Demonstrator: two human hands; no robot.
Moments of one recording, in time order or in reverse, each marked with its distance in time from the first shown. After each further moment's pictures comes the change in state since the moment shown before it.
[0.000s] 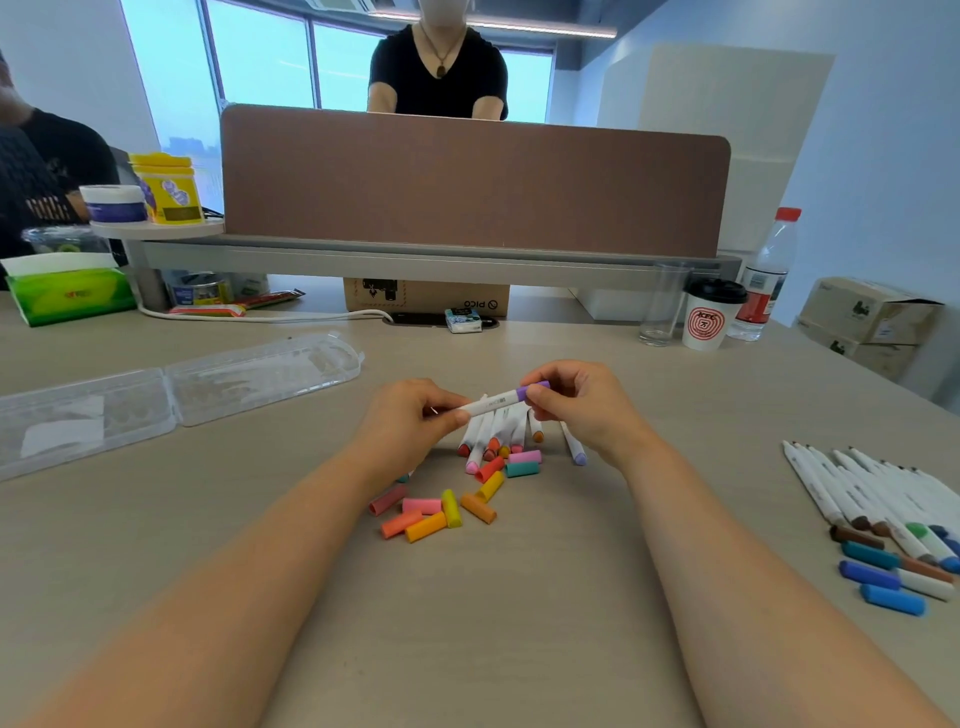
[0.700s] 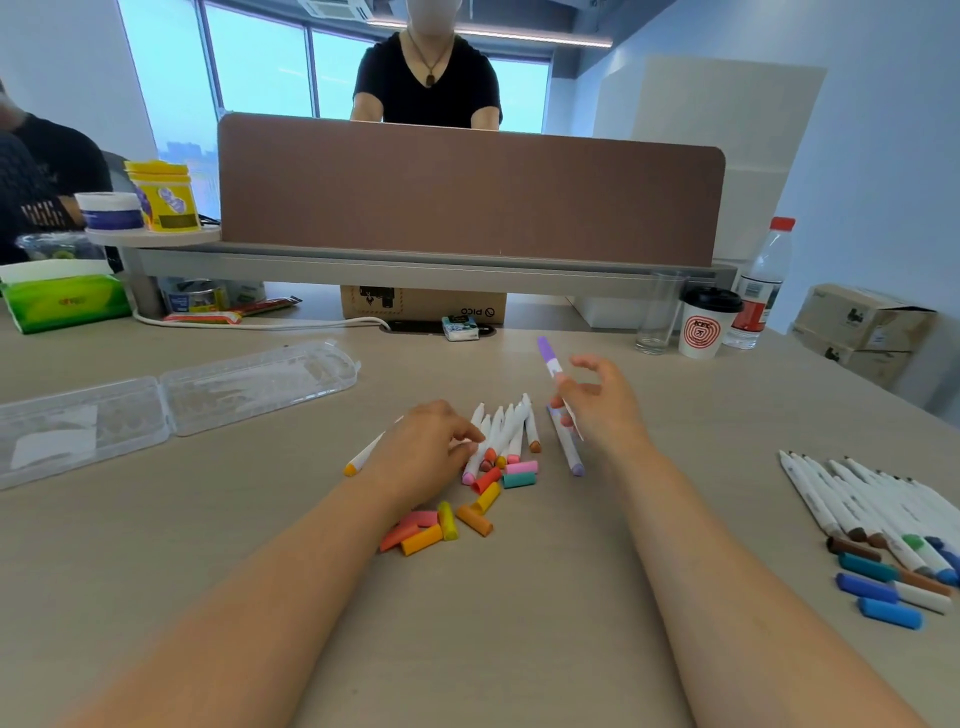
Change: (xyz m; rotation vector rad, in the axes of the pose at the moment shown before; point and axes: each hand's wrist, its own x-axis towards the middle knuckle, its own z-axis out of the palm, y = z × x) left_hand 0.001 0.006 0.016 0.285 -0.149 0.035; right_hand 0.009 0.008 -0.004 0.067 0.291 0.209
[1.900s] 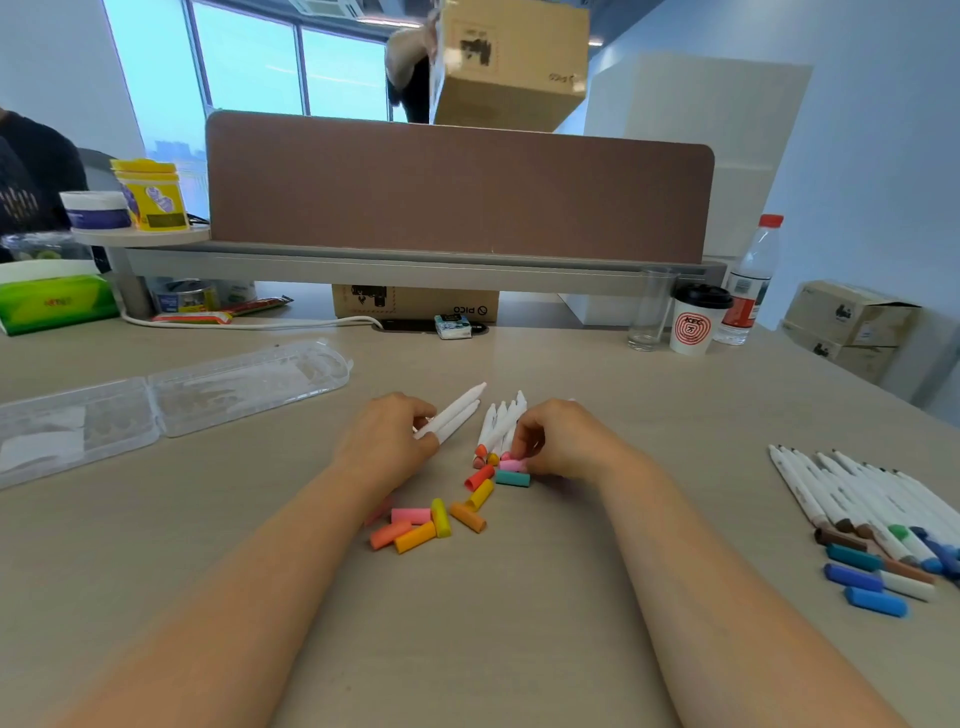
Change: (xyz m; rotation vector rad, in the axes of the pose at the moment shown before) left_hand -0.004 -0.008 -0.015 -0.019 0.080 -0.183; right_hand -0.005 0.006 0.008 -0.782 -0.522 -0.206
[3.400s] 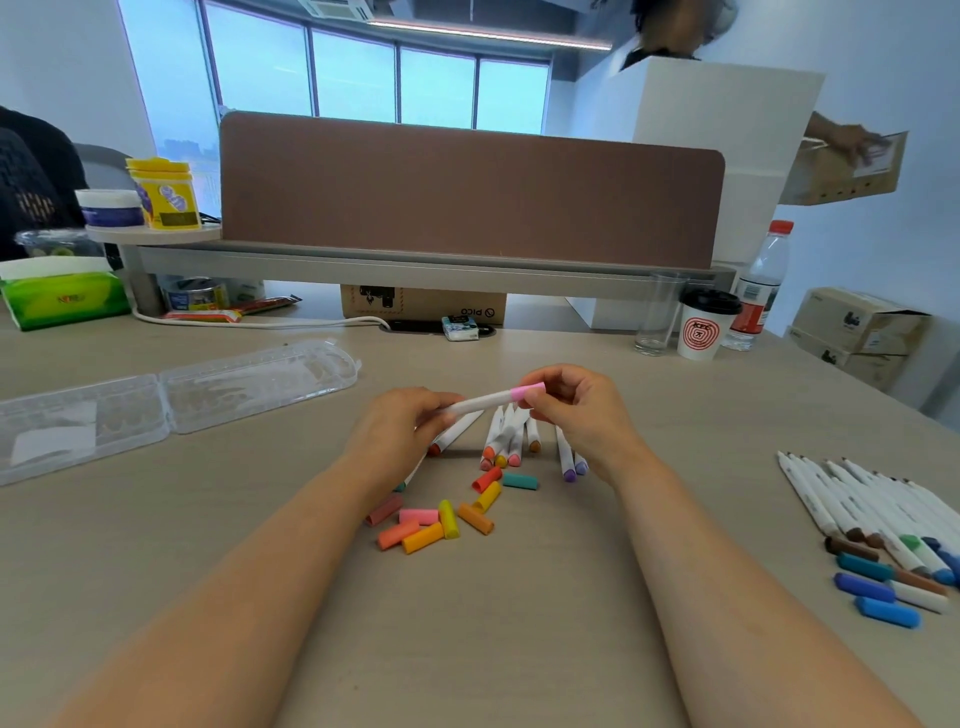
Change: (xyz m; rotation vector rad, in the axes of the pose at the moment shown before) left_hand -0.002 -0.002 -0.001 -0.184 0.068 0.157; right_hand -0.004 -0.005 -0.004 0.795 0.389 -0.114
